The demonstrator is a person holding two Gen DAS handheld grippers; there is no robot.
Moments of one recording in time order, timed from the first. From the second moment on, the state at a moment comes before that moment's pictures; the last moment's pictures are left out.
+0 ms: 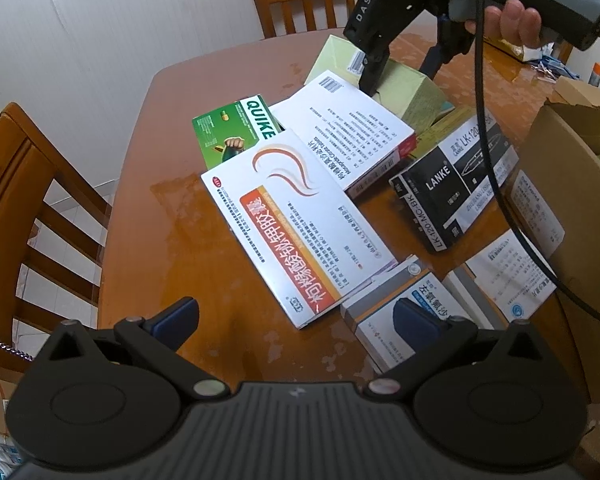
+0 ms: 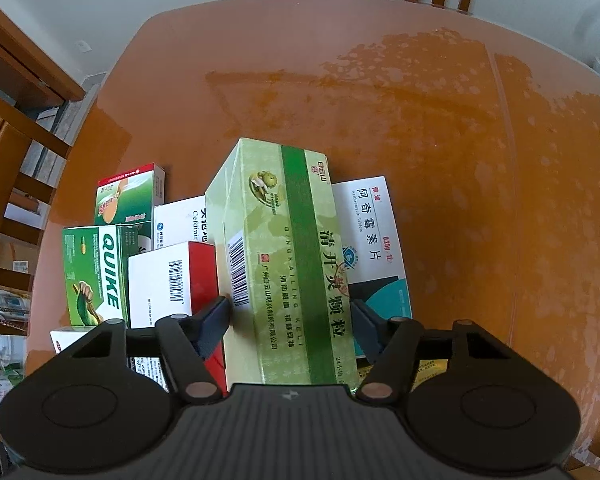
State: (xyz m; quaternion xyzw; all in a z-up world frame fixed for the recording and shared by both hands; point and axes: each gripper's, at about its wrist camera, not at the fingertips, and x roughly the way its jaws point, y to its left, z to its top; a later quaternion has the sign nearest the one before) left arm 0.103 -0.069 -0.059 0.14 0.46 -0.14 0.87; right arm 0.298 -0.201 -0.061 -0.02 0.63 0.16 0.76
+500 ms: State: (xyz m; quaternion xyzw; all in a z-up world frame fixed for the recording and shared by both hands) left arm 0.100 -0.073 -0.057 0.14 0.45 -0.14 0.87; right arm 0.280 -0.206 -0.041 -0.03 0.61 0.16 0.77
